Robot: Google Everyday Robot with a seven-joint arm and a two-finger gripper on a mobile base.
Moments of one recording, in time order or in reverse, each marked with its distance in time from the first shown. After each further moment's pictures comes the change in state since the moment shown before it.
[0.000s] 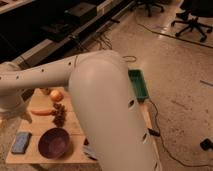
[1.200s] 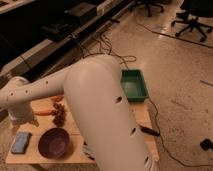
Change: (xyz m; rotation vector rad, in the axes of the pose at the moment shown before) arm -0.021 -0.024 0.065 0.005 -0.089 0.019
